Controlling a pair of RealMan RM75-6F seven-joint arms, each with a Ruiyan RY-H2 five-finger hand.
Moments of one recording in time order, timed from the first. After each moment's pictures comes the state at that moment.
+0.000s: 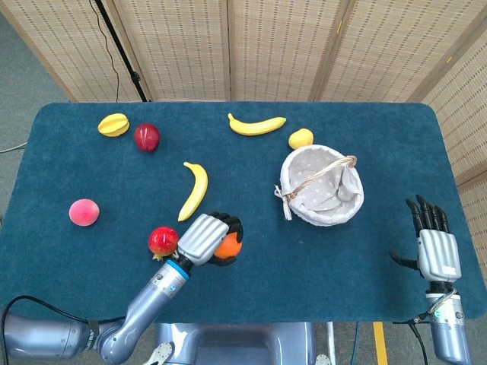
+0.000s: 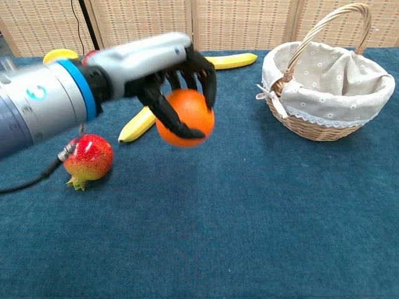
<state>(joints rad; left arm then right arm) -0.77 -1.65 -0.22 -1.87 1.07 1.05 0.52 0.17 -1.26 0.16 -1.61 -1.32 1.41 -0.07</state>
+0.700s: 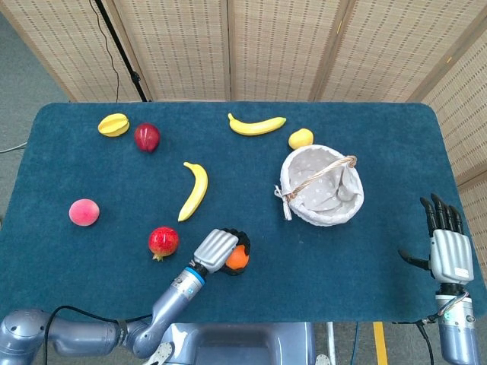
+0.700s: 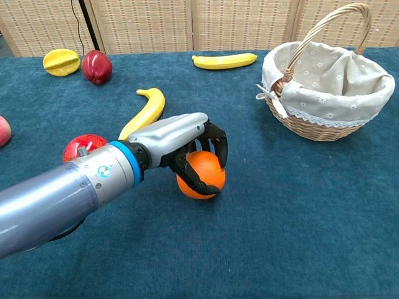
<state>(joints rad) -0.78 -1.90 -0.15 -1.46 1.14 0.98 0.28 0.15 -1.24 0.18 -1.62 -1.31 1.44 -0.04</state>
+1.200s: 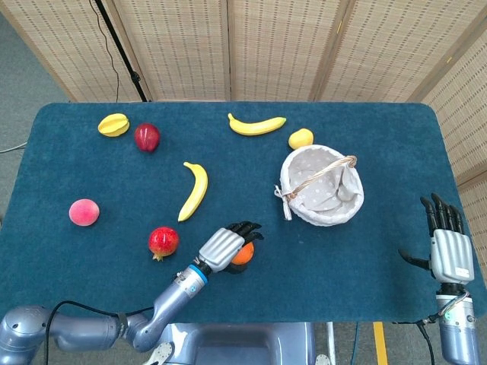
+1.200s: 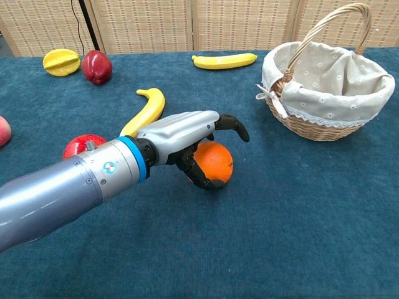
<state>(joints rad) -0.80 -1.87 -0.15 -1.46 1.23 0.94 0.26 0.15 -1.24 0.18 -1.61 -1.31 1.44 -0.04</state>
